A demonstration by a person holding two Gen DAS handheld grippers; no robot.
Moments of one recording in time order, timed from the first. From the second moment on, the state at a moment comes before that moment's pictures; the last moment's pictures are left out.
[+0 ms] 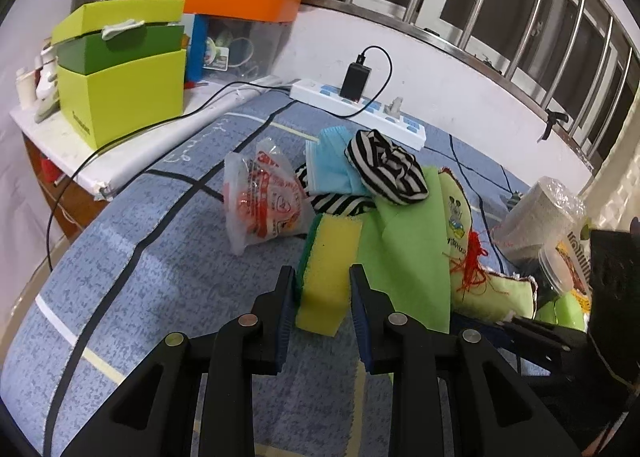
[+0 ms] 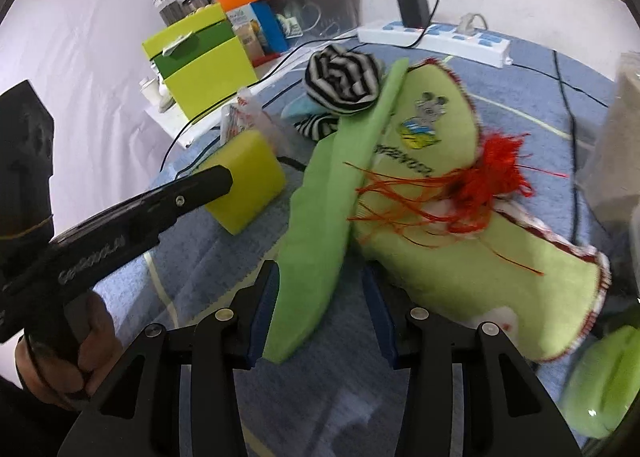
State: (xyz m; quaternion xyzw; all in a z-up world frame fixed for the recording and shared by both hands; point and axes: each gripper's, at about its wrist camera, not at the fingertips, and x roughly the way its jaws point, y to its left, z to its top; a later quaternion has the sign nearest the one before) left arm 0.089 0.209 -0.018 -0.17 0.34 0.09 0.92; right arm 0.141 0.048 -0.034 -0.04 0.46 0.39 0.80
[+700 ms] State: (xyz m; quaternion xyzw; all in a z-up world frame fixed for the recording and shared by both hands) left arm 0.062 0.184 0.005 -0.16 0.33 0.06 0.93; right arm 0.104 0.018 0.022 -0.01 0.36 0.41 0.83
